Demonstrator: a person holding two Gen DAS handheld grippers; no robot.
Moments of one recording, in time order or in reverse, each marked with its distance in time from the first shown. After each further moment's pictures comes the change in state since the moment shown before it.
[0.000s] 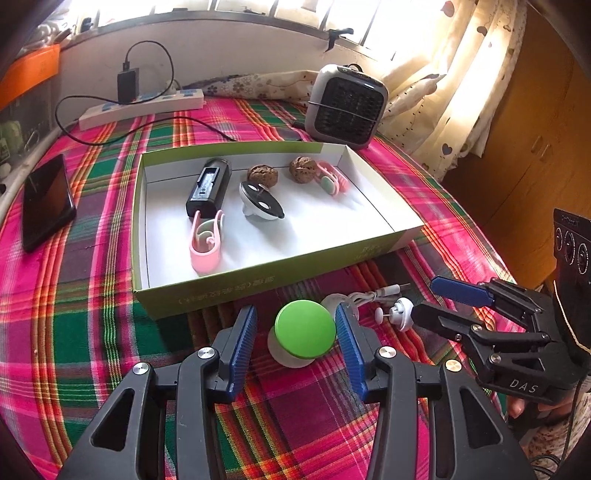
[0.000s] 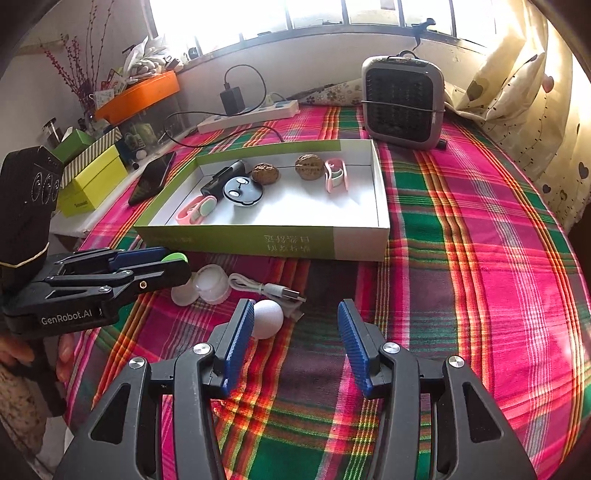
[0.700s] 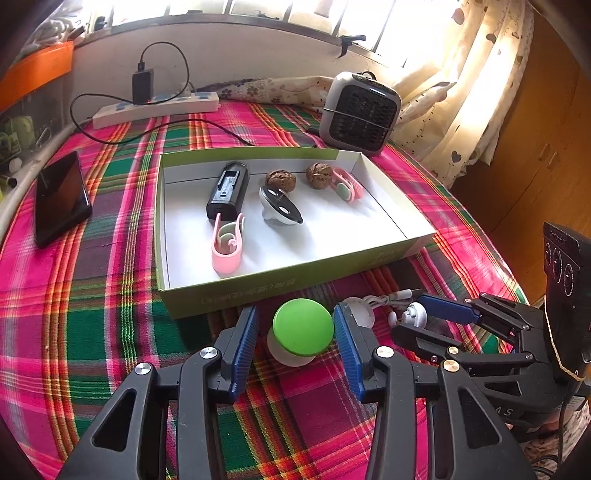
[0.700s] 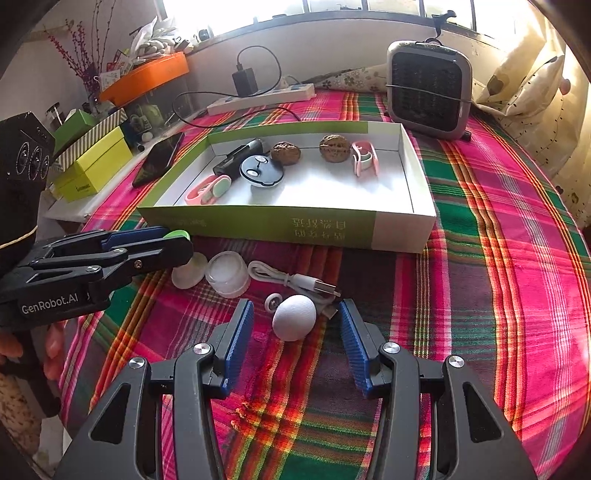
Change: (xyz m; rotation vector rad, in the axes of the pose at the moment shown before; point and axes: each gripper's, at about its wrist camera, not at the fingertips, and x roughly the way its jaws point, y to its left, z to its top) left arm -0.003 0.009 0.000 -0.027 -0.016 0.030; right arm 0.021 0.016 -0.003 -0.023 0.043 0.013
